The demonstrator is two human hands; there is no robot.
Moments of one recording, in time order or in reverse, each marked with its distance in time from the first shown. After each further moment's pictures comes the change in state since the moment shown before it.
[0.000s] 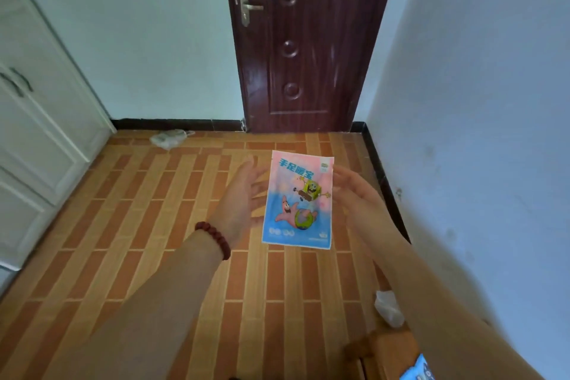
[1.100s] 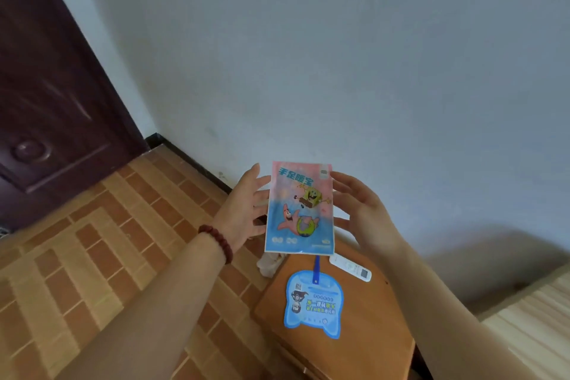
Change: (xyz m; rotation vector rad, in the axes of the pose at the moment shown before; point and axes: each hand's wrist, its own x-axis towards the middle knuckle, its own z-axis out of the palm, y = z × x) left_hand -0.039 -0.077 0.354 0.410 -0.792 -0.228; right_hand -0.212 0.009 -0.282 0.257 0.803 -0.044
